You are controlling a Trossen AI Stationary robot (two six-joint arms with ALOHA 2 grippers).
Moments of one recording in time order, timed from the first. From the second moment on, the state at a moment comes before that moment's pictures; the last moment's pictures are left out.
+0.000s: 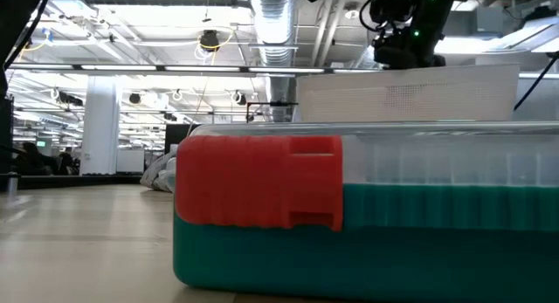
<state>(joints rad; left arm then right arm) -0.16 2.05 2.34 -1.28 -0.42 -0.18 -0.46 1.32 1.14 -0.96 0.26 0.21</state>
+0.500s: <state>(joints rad) -0.16 2.05 2.34 -1.28 -0.42 -0.18 -0.46 1.31 1.14 -0.93 0.26 0.21</state>
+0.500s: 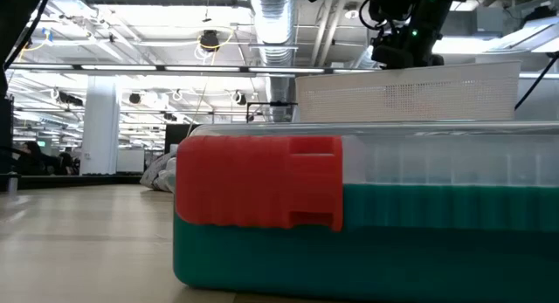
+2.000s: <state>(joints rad) -0.16 2.05 2.34 -1.28 -0.42 -0.18 -0.30 1.20 1.43 -1.06 0.44 0.21</state>
